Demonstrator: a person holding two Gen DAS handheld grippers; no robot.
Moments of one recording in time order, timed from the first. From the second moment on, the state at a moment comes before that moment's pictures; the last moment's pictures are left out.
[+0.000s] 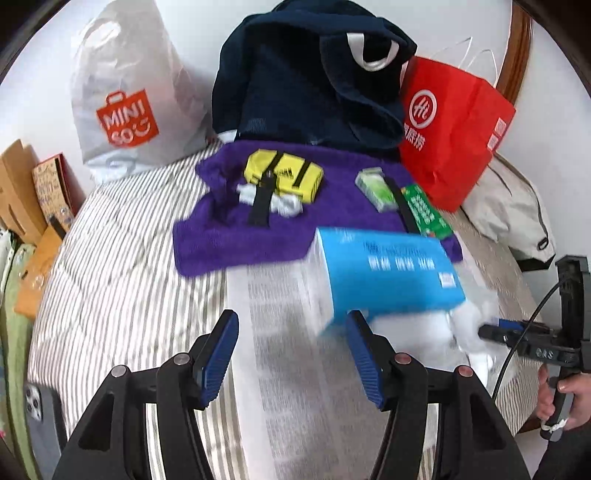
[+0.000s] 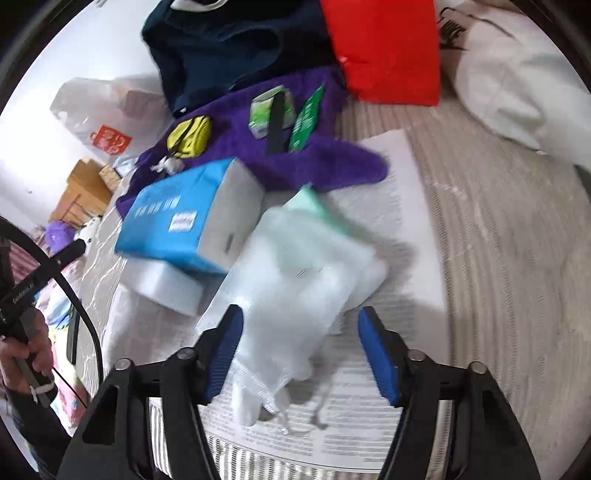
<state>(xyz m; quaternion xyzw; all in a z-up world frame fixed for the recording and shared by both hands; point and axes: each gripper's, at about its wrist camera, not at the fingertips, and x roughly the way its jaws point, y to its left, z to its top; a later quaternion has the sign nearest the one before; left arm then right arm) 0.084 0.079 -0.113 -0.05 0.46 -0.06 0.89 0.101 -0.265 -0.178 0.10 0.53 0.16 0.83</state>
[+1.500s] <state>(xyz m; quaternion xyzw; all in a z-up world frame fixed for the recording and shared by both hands) 0.089 -0.050 -0.159 0.01 0.46 -0.05 0.89 0.052 -0.327 -0.145 0.12 0.49 0.18 0.85</state>
